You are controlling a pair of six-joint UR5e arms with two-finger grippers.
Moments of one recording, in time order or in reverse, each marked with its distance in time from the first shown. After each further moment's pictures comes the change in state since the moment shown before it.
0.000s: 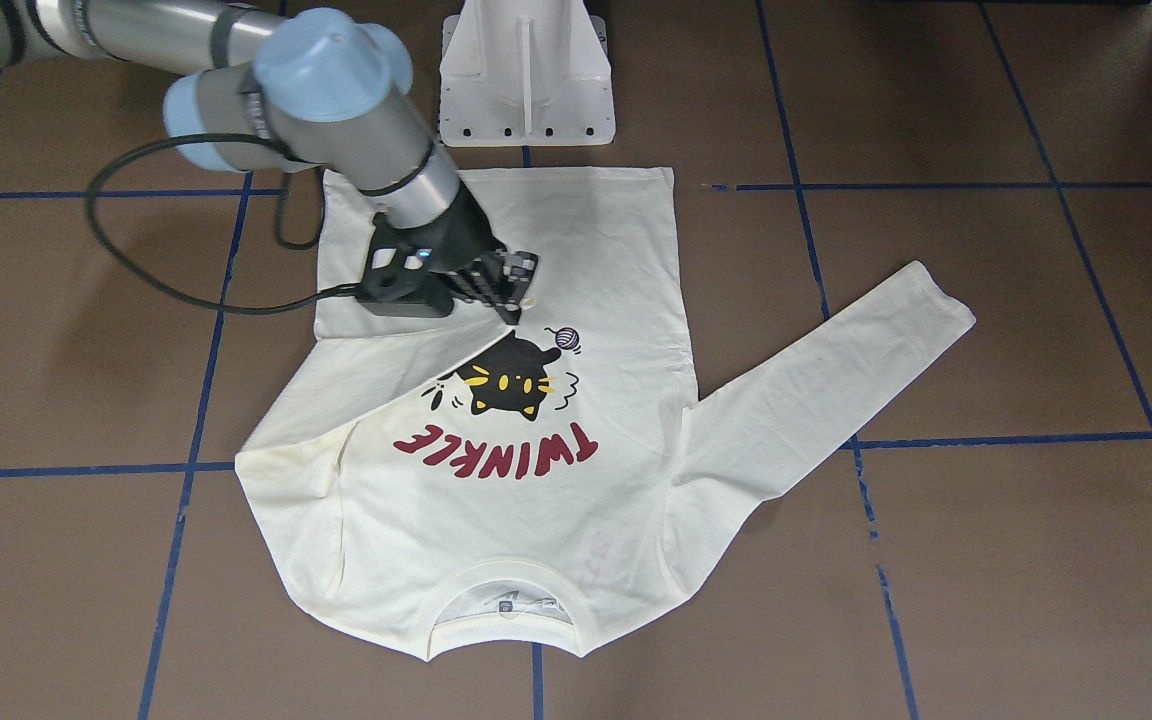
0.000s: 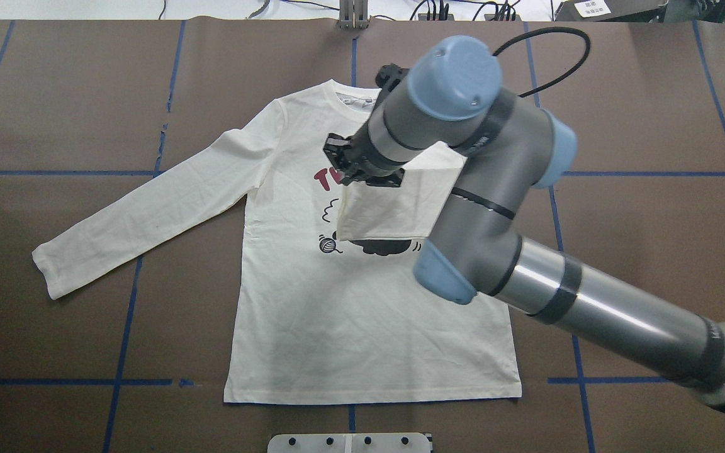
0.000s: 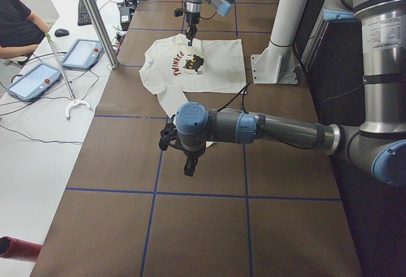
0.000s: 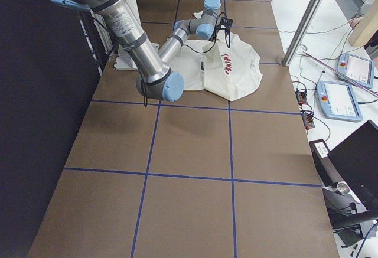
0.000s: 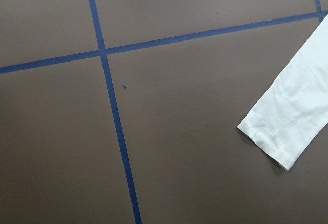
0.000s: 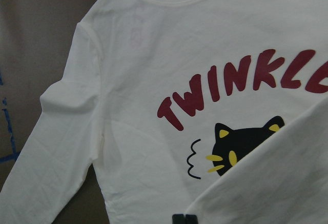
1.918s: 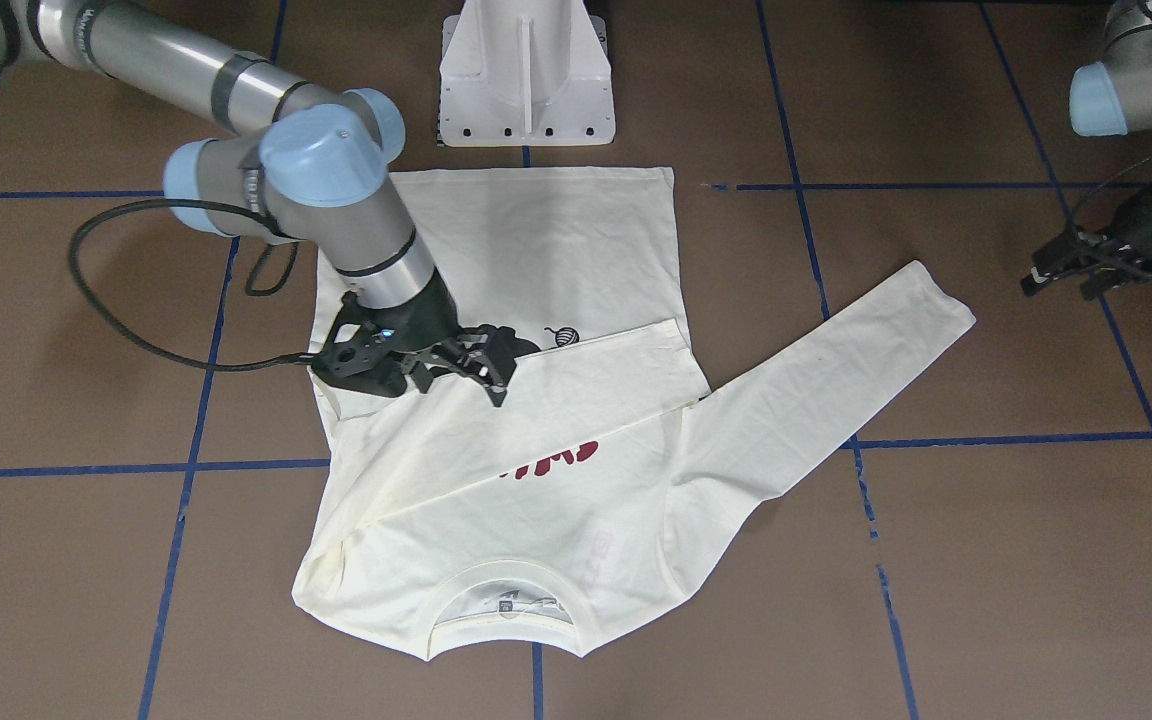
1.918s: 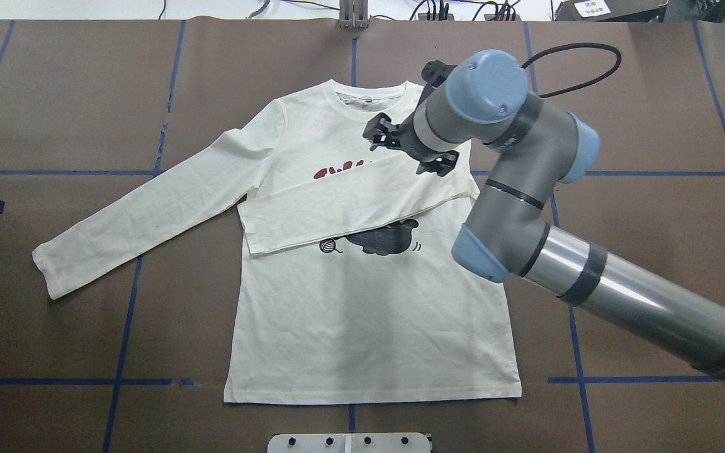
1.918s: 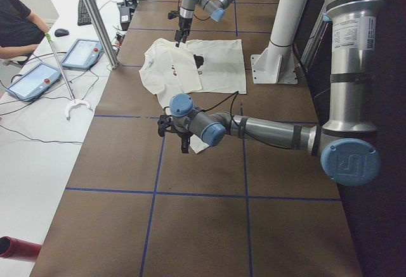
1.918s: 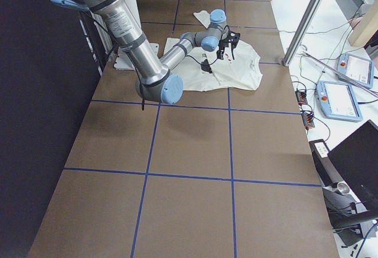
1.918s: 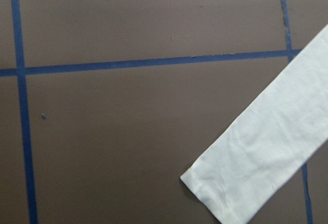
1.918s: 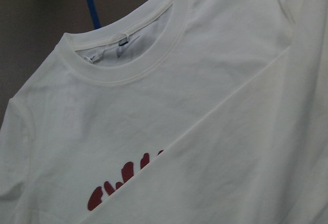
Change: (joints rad) left arm 0.433 -0.118 0.184 -0.552 0.108 -0.859; right arm 0.101 -0.190 -0.011 0.118 -0.032 -0.075
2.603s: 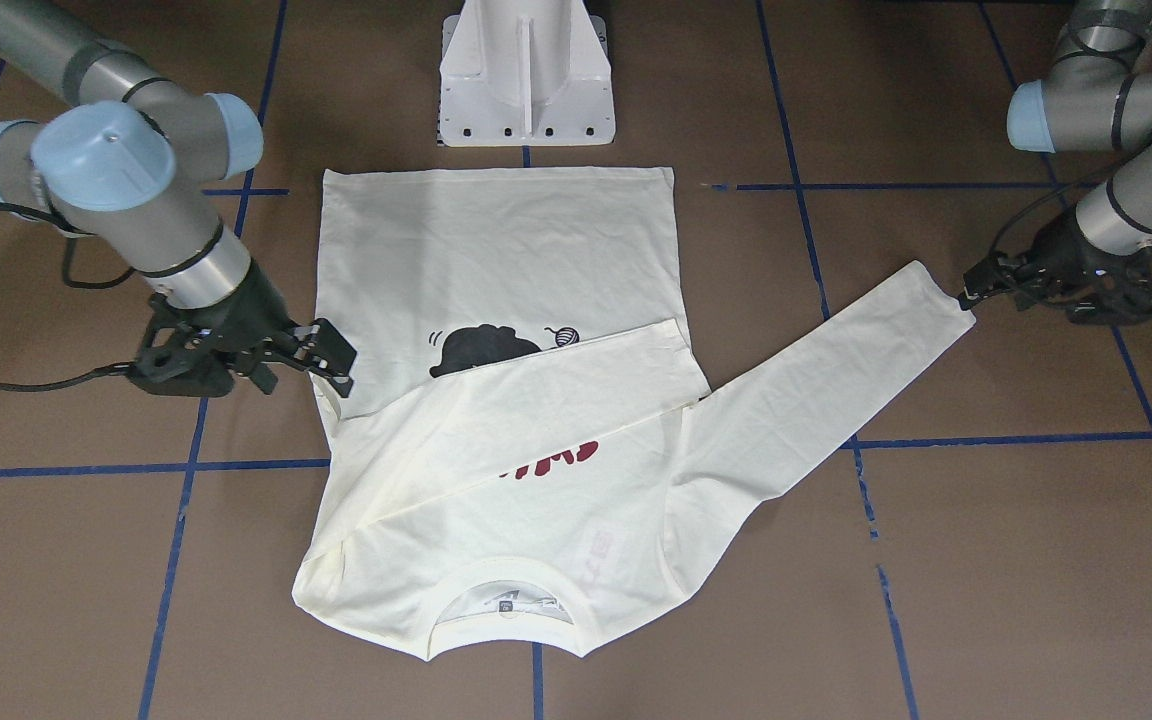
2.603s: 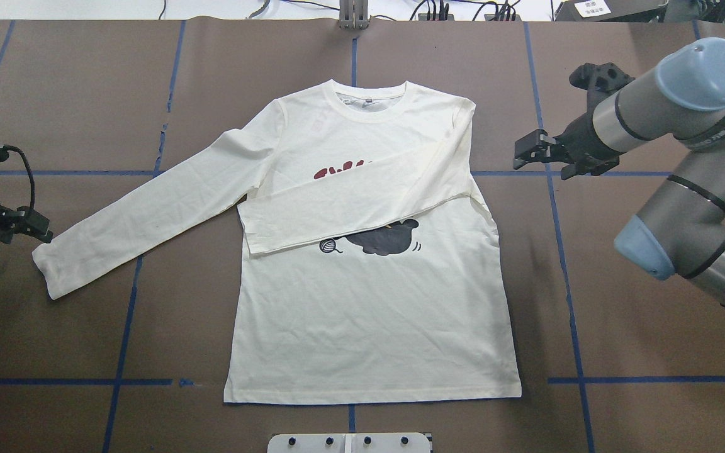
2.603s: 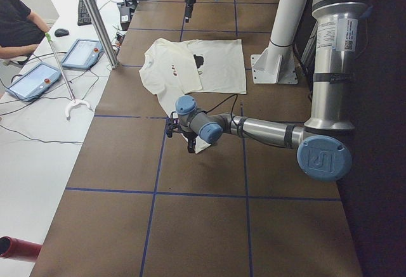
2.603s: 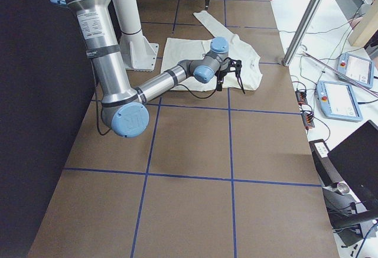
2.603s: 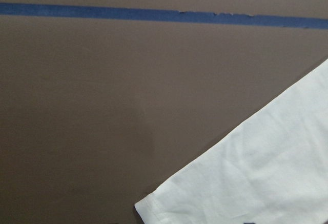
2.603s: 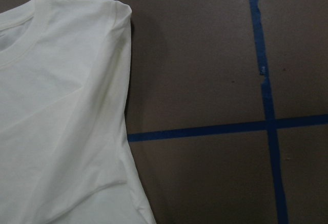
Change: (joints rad) left arm 0.172 -0.036 0.082 -0.035 0.144 -0.077; right arm 0.205 -0.388 0.216 0.004 0.244 -0.419
